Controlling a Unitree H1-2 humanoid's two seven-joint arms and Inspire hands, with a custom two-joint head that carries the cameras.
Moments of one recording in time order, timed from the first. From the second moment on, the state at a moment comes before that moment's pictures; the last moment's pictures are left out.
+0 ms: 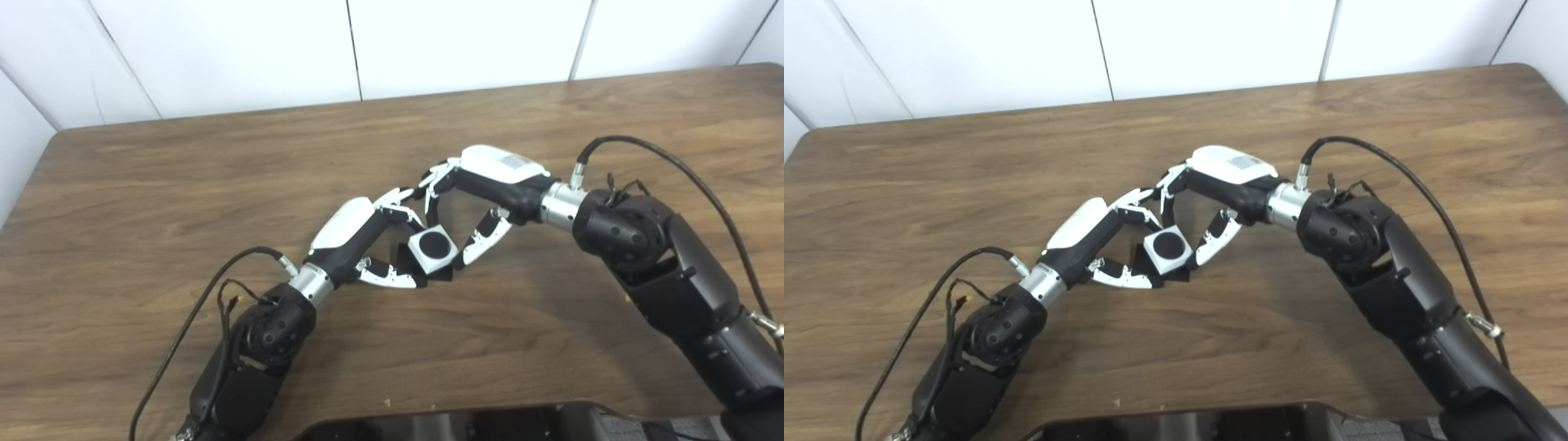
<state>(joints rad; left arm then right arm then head) -0.26 0.21 -0.39 0.05 0.50 -0.10 -0.22 -0.44 -0.42 0.37 -0.17 -0.53 0.03 0.58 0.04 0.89</state>
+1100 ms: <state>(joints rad) -0.26 0.21 -0.39 0.05 0.50 -0.09 -0.22 -0.44 -0.49 0.30 -0.19 -0.61 0.11 0.66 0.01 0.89</state>
